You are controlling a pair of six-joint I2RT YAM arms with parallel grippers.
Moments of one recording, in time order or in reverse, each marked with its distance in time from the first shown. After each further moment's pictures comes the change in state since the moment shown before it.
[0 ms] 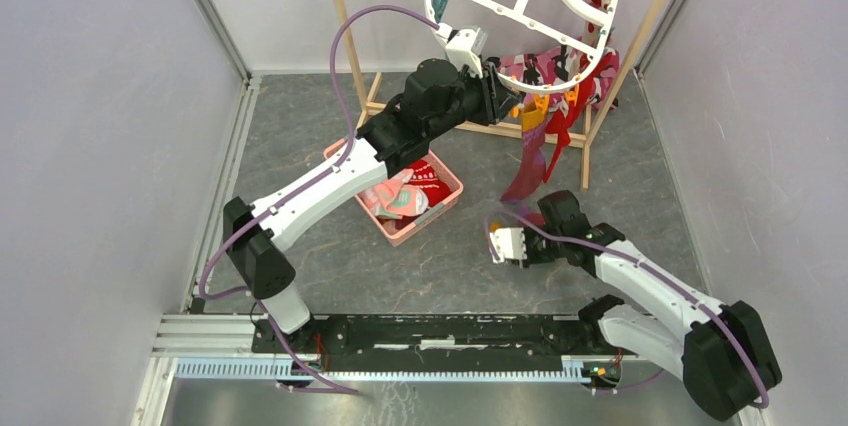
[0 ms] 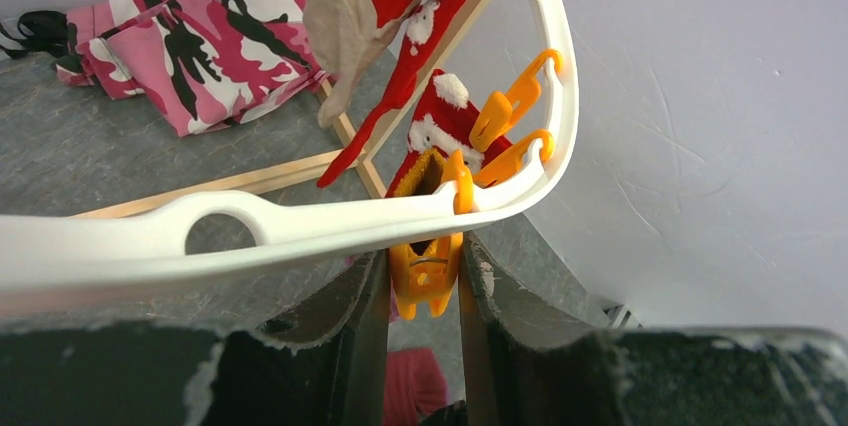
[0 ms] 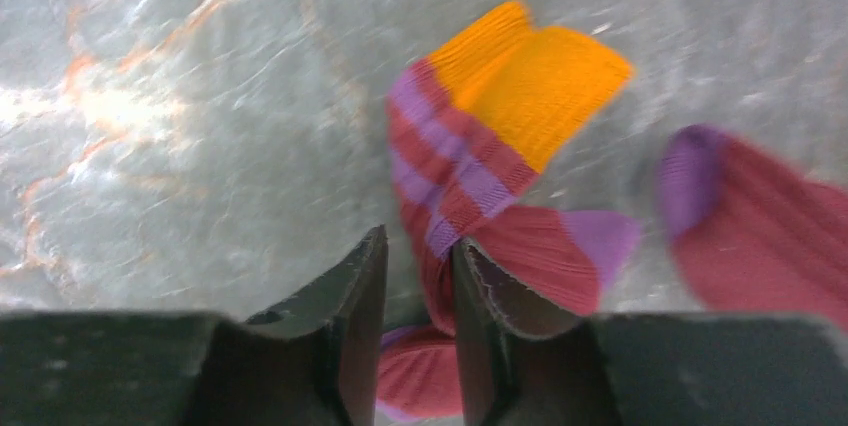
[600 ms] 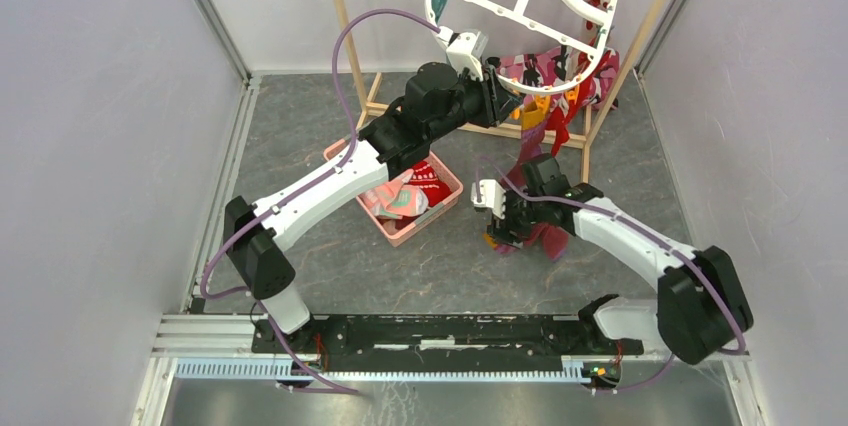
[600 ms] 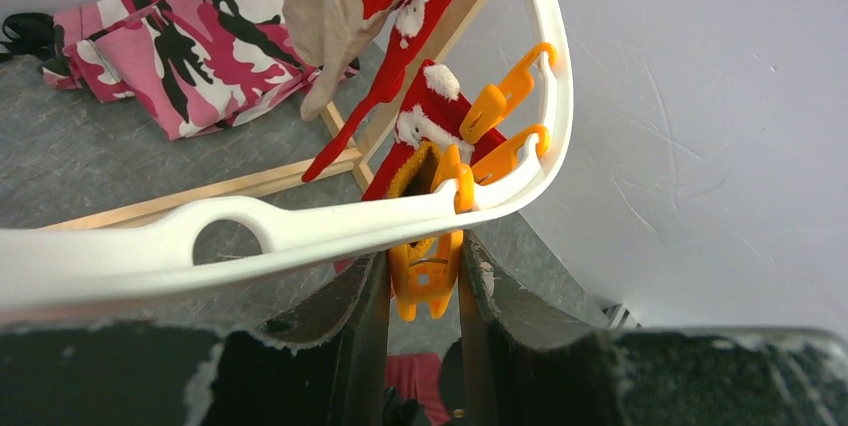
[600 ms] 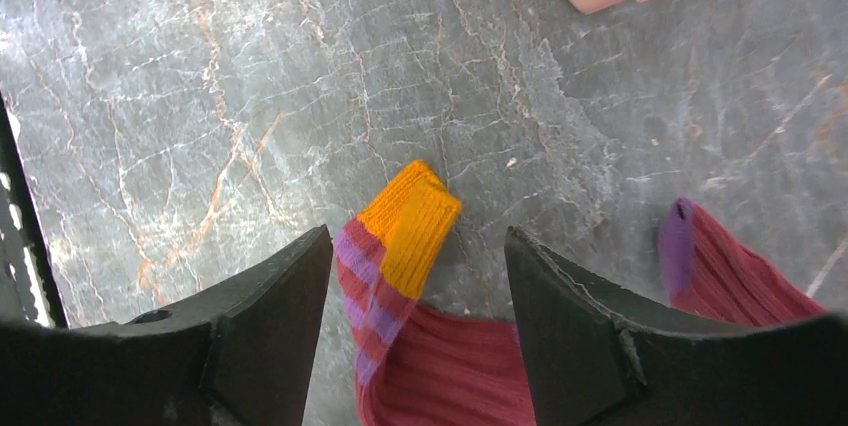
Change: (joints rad) left arm 0.001 -0.001 -0.036 0.045 0.020 -0.001; right arm -0.005 0.235 0.254 -0.030 -0.171 0.284
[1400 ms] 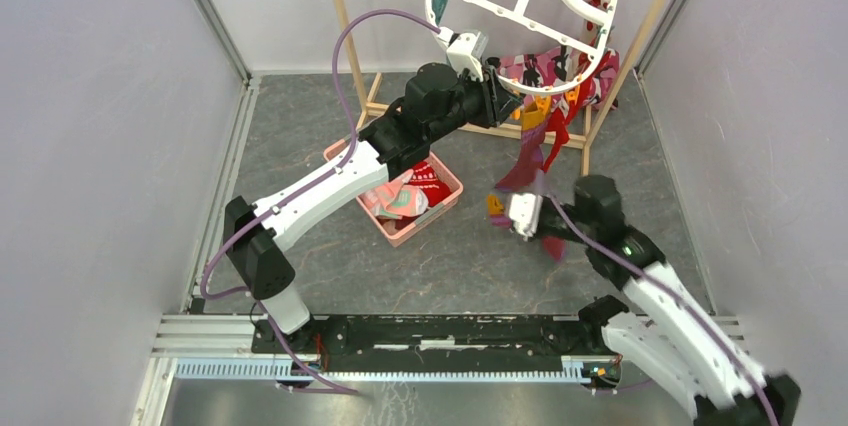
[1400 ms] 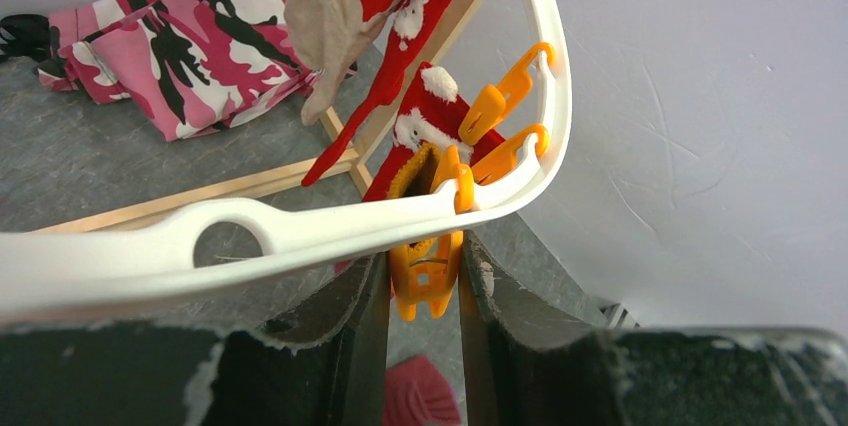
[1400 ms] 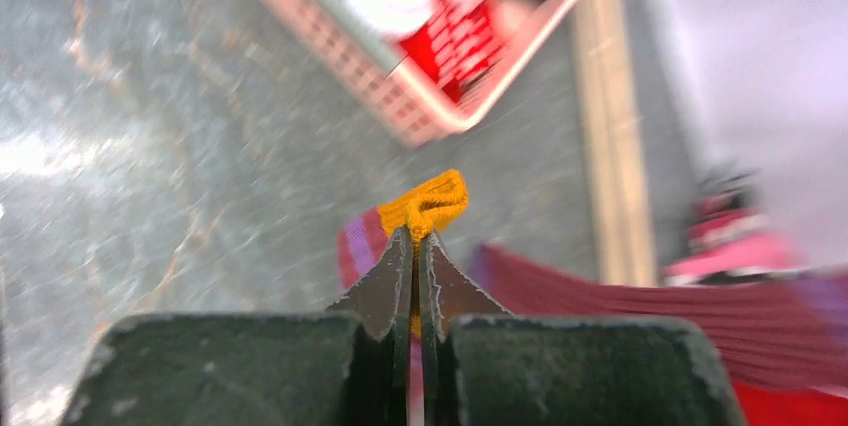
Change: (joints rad) left arm 0.000 0.000 -0.002 0.013 0.007 0.000; right arm -0.010 -0.383 -0.088 0.109 -0.053 0.045
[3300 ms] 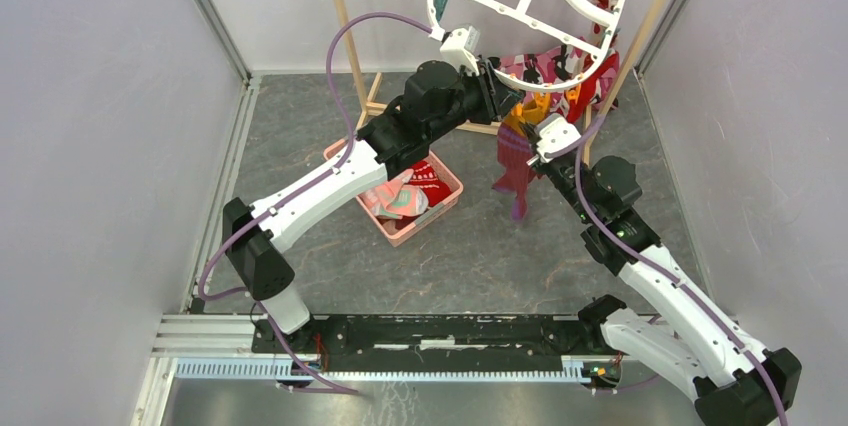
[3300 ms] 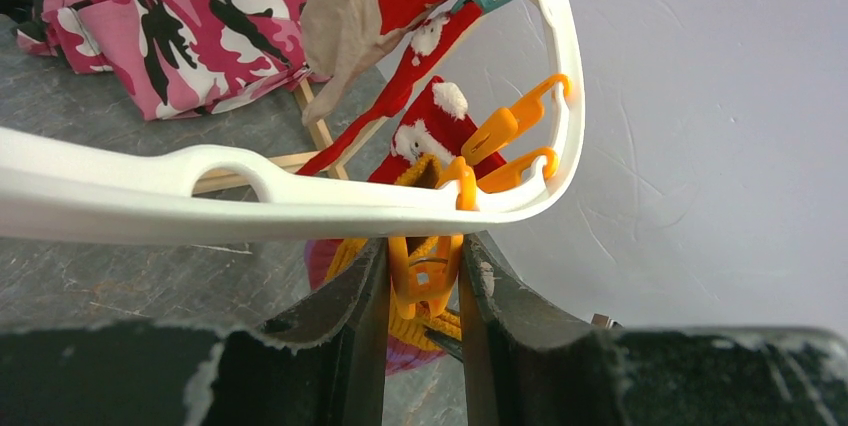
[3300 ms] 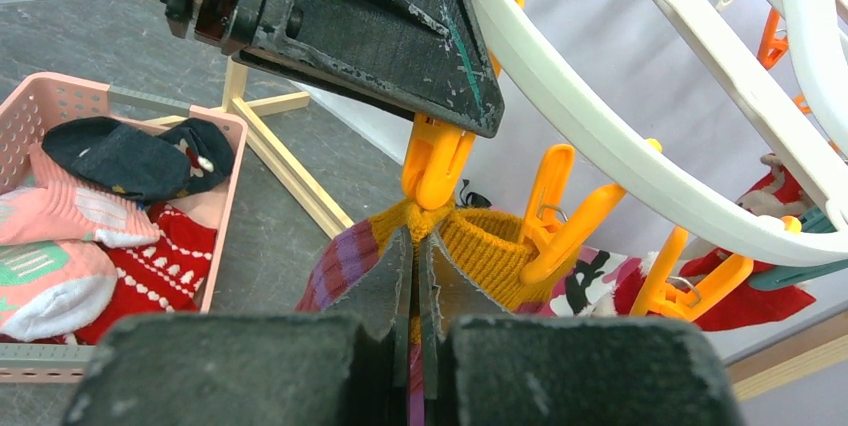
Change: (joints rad) left arm -0.003 -0.006 0.024 -0.032 -0.063 -0.126; right arm 0.042 -0.036 0.084 0.611 0.546 0.386
